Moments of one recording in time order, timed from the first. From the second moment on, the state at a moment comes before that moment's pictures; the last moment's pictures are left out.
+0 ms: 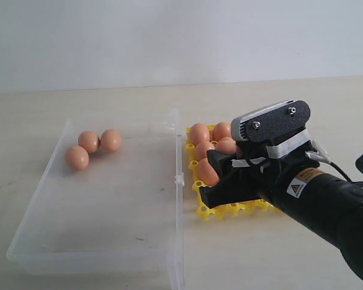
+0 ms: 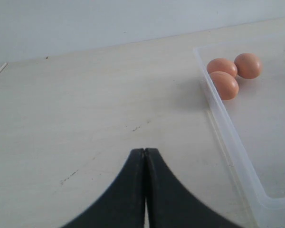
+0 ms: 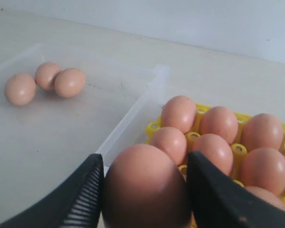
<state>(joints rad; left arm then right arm) -0.03 0.01 0.00 0.09 0.38 0.03 0.76 1.55 -0.43 0.42 -0.67 -0.24</state>
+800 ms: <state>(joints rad) -0.03 0.01 0.00 0.09 0.38 0.03 0.73 1.49 -0.49 0.48 -0.31 -0.33</state>
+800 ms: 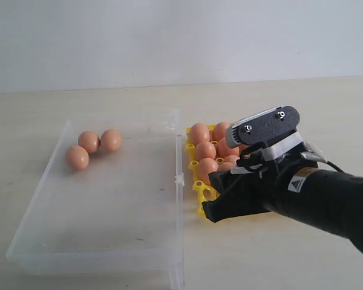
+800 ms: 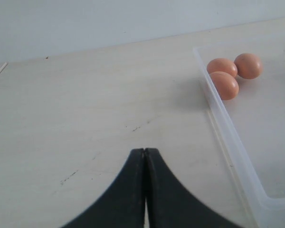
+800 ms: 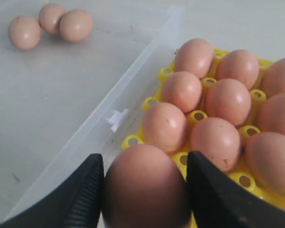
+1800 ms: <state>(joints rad) -0.03 0.01 0.00 0.09 0.38 0.03 0.60 1.70 -0.77 0.36 0.10 -0.28</state>
